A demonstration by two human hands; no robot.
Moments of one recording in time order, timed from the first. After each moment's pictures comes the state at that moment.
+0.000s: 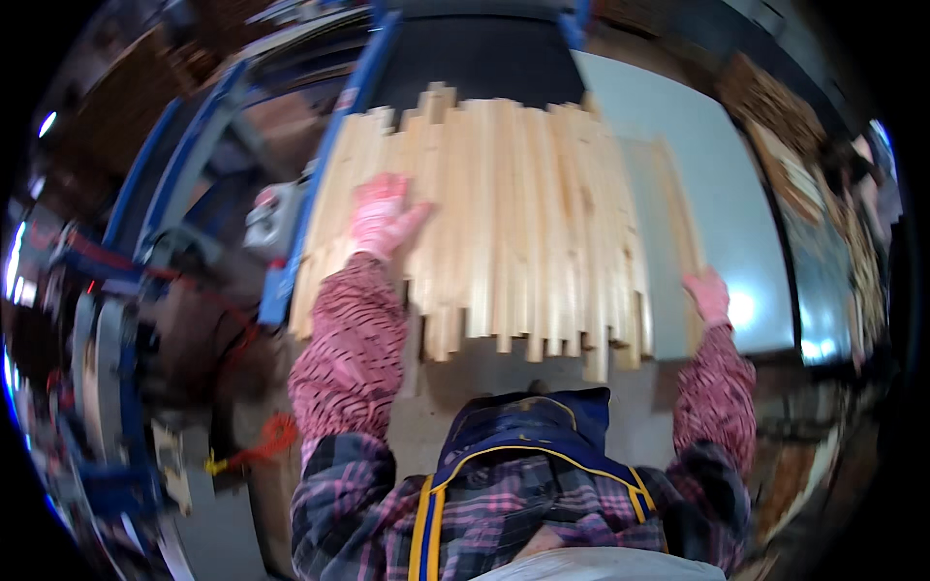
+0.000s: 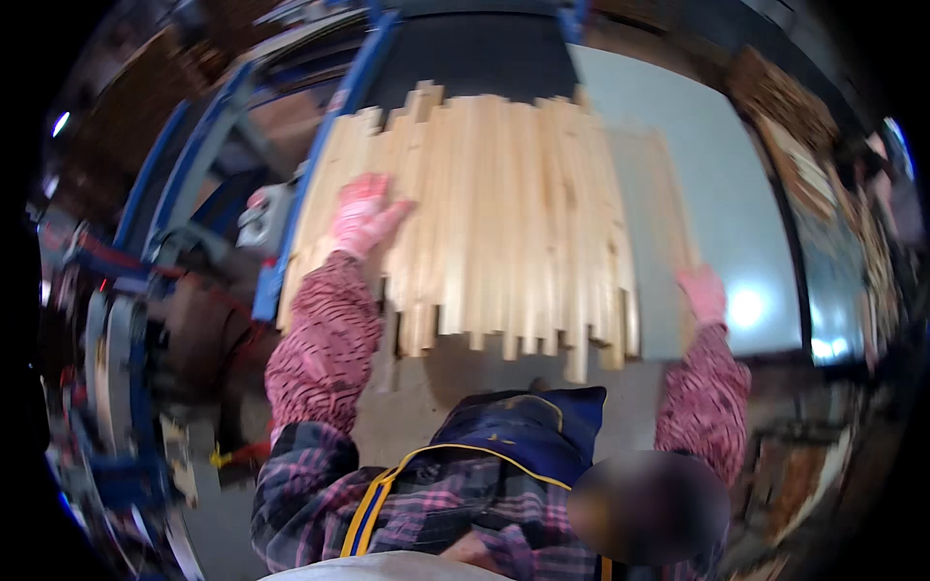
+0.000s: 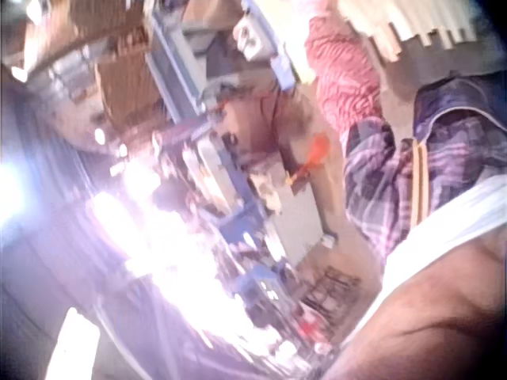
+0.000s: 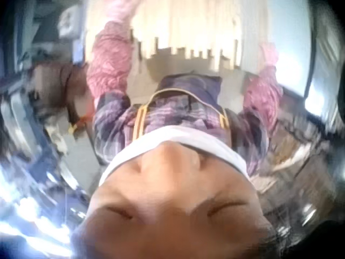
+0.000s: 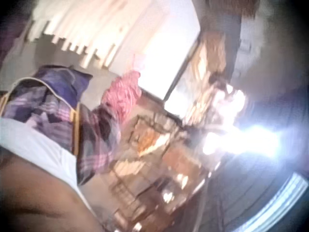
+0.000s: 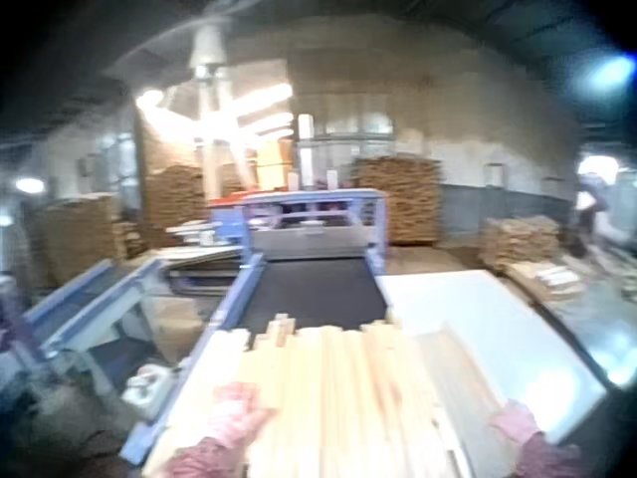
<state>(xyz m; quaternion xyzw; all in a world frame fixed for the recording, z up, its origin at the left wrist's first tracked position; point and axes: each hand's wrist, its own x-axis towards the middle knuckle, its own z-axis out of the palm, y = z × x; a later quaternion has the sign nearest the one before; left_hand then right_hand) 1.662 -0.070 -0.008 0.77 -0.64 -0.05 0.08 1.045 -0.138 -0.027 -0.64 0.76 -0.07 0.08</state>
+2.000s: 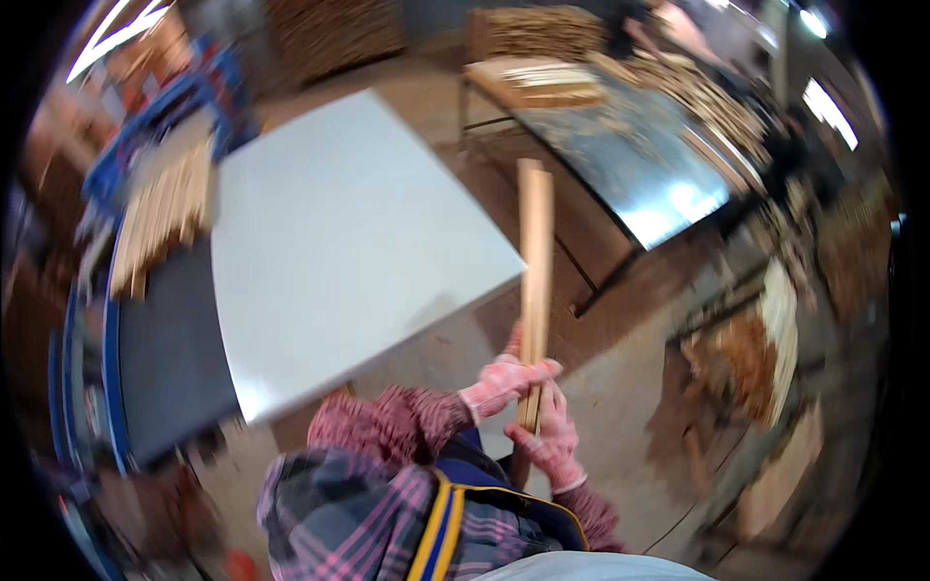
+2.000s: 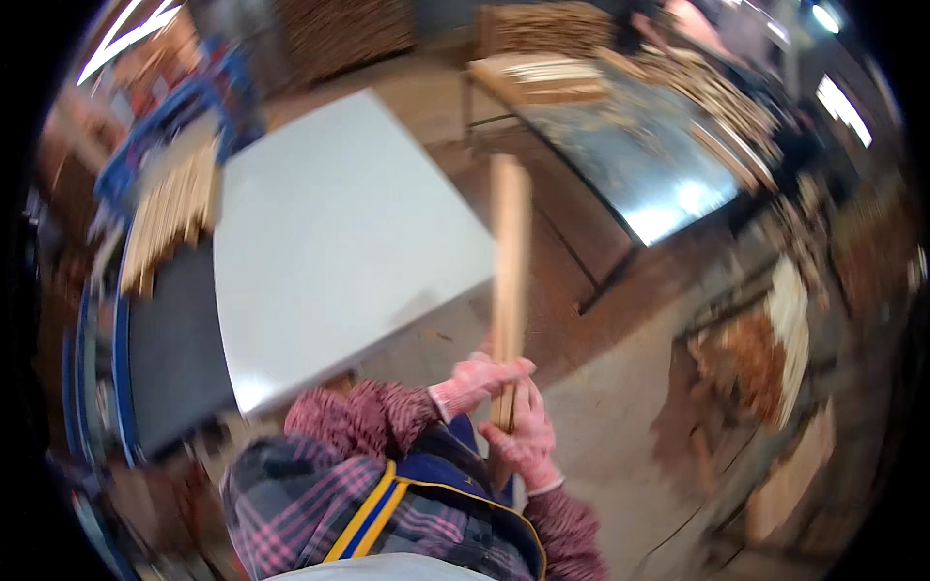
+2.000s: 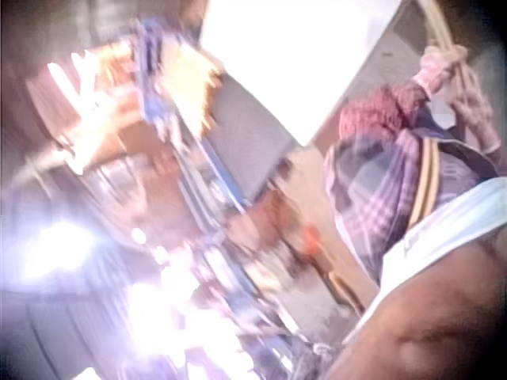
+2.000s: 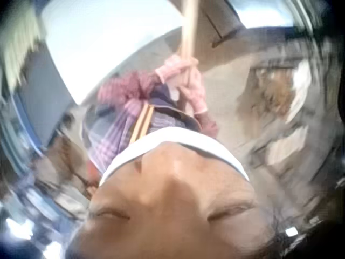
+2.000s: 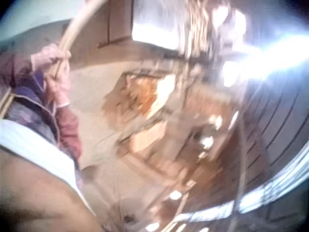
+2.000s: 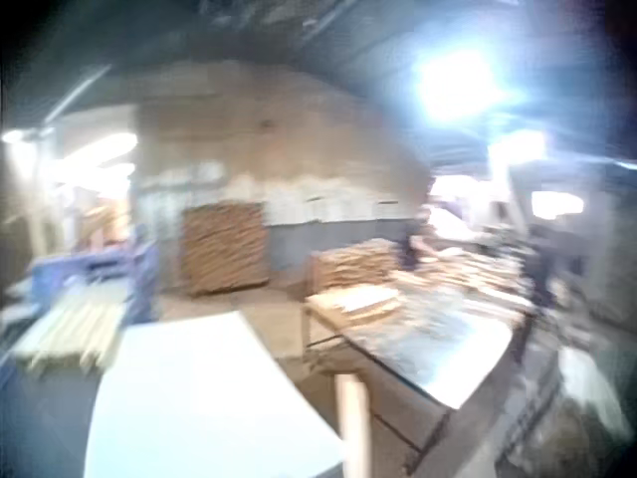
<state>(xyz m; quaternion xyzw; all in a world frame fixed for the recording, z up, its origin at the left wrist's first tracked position) 0.931 -0.095 -0.104 0.27 -0.47 -0.81 0.24 0.843 0.051 -0.081 -0.59 0.74 -0.30 0.14</state>
